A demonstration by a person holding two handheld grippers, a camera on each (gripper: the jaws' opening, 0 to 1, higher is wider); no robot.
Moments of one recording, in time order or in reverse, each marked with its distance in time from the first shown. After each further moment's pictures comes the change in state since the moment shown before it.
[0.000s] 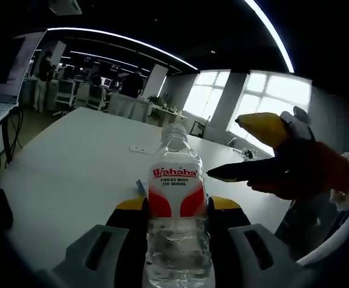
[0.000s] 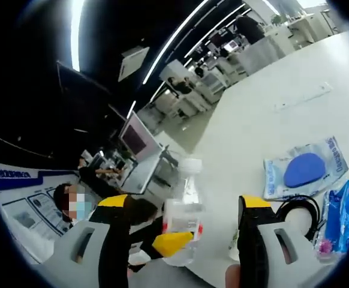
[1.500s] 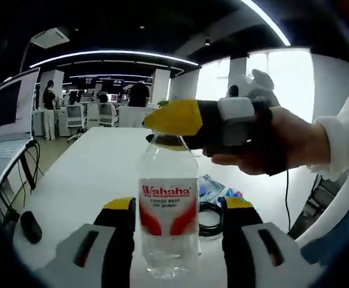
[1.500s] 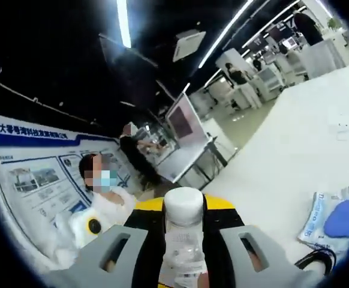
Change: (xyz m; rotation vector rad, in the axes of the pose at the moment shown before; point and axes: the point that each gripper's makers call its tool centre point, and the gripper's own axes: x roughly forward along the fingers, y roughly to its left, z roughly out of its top) left arm -0.017 -0.005 0.000 0.196 -0.011 0.180; right arm 0.040 0.054 -0.007 -0.299 0.104 0.397
